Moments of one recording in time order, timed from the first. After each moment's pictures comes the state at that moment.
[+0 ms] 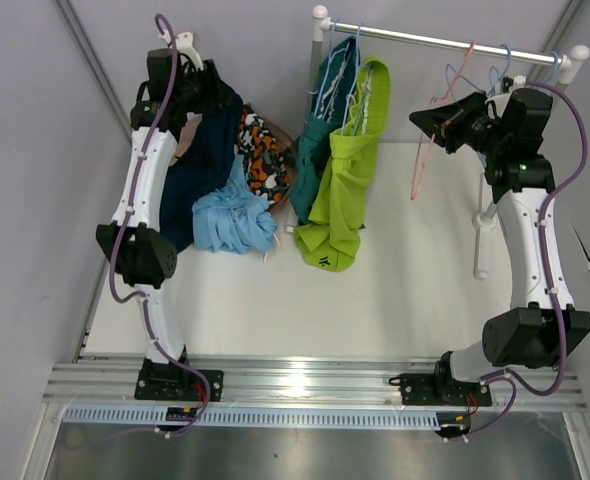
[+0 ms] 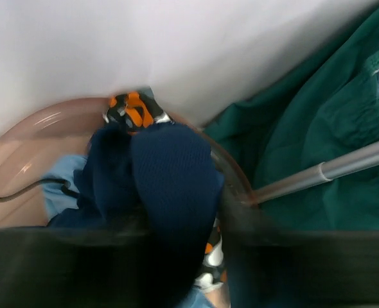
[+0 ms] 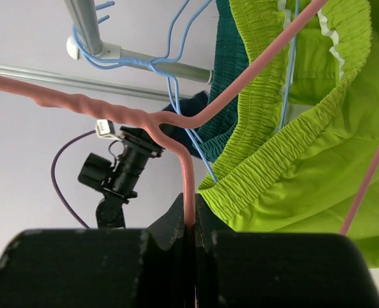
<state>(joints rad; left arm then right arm) -0.08 2.06 2.36 -0.61 0.21 -0.24 -0.05 1.47 1.67 -0.34 -0.66 1.15</state>
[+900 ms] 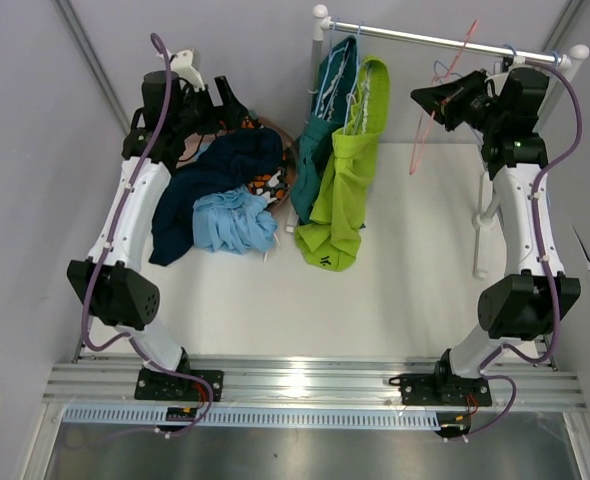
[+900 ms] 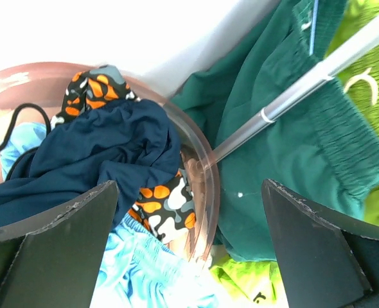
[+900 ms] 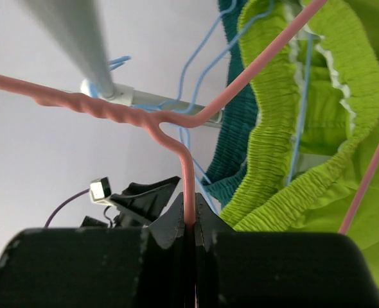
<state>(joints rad) -0.15 1.70 1.89 -0.46 0.22 -0.29 -0.06 1.66 1.86 -0.28 -0.66 1.18</state>
